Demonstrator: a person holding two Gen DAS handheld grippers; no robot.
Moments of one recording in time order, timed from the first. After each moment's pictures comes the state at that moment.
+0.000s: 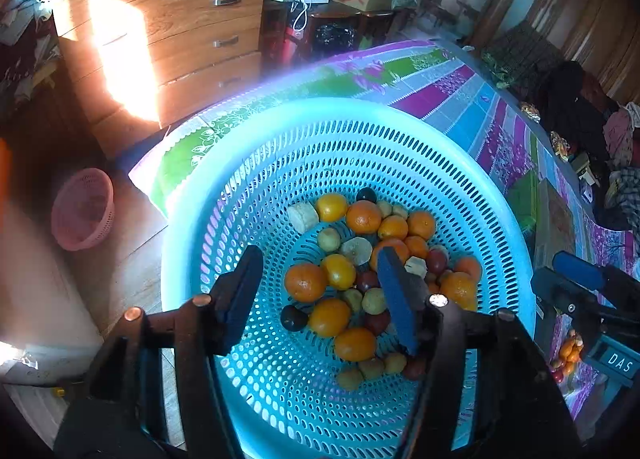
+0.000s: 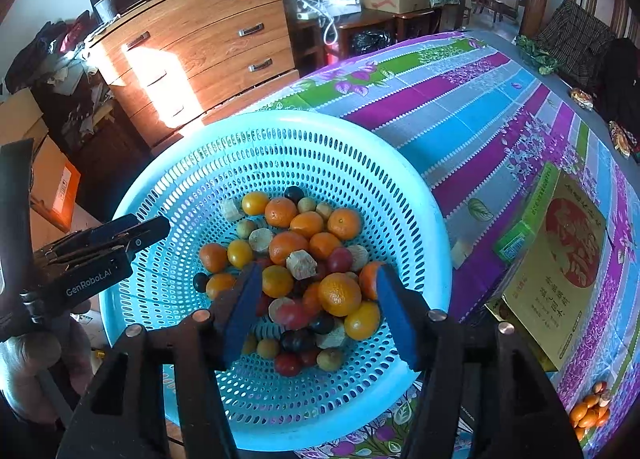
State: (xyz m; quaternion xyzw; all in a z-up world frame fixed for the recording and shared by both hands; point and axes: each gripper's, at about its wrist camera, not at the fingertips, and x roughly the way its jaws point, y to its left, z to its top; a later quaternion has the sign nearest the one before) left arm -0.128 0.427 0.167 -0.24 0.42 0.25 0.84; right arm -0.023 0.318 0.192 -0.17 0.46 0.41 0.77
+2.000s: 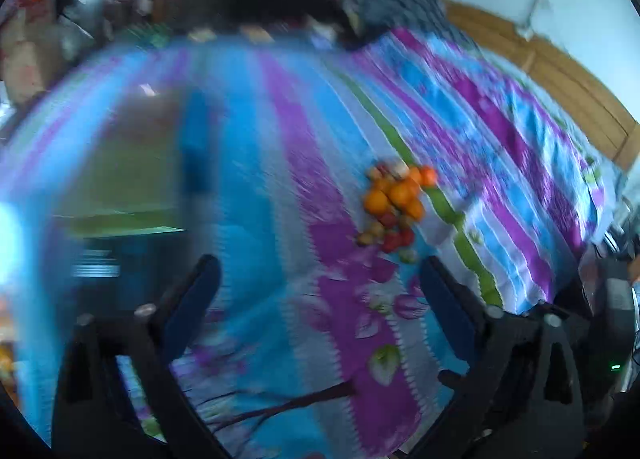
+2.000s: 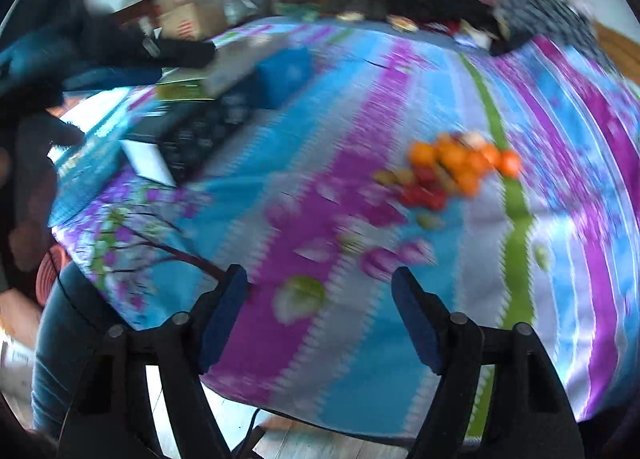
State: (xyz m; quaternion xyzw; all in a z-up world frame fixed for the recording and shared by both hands) left arm -0.019 0.038 0.144 -0.01 0.44 -0.22 0.87; right arm -0.128 -0.104 0.089 -0.03 0.44 0.14 0.88
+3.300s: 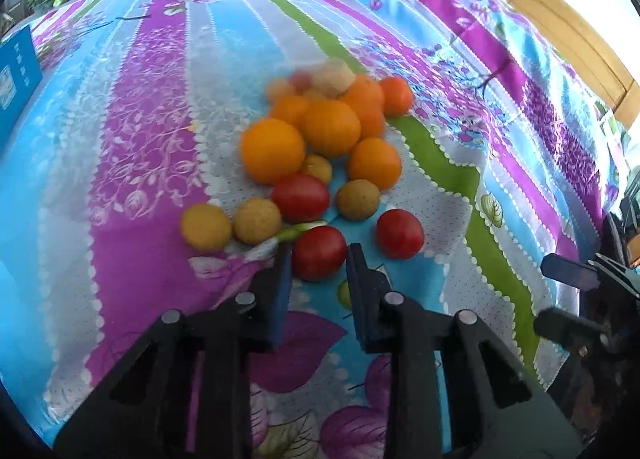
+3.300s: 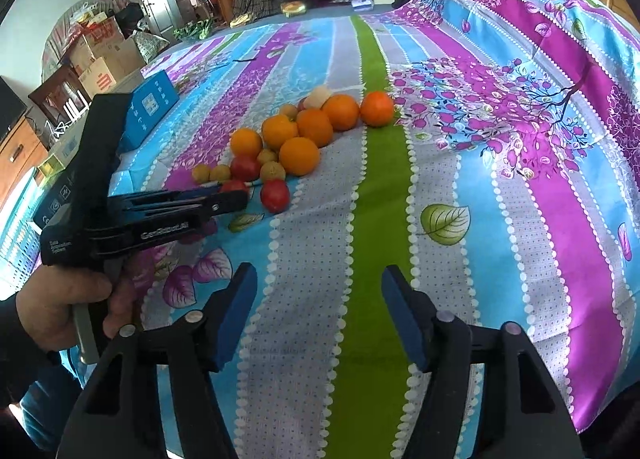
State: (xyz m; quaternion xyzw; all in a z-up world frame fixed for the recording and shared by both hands) left arm 0.037 -0.086 0.016 0.00 0.48 -0.29 0.82; right arm -0.070 -0.258 0.042 0.07 0.45 0.05 0.89
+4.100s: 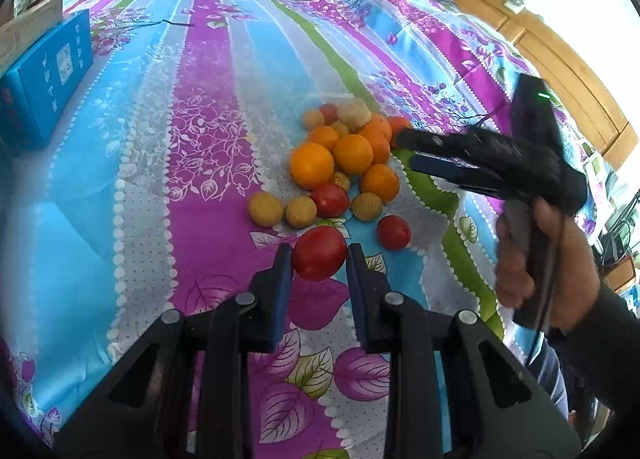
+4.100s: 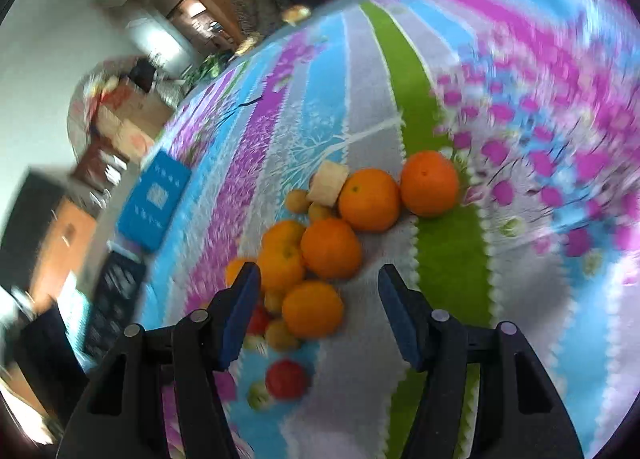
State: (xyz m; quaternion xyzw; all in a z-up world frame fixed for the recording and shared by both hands) left arm 0.023 -0.040 0.046 -0.07 0.47 -0.28 0.83; right arm 0.094 -0.303 0.006 0.27 0.46 0.14 0.84
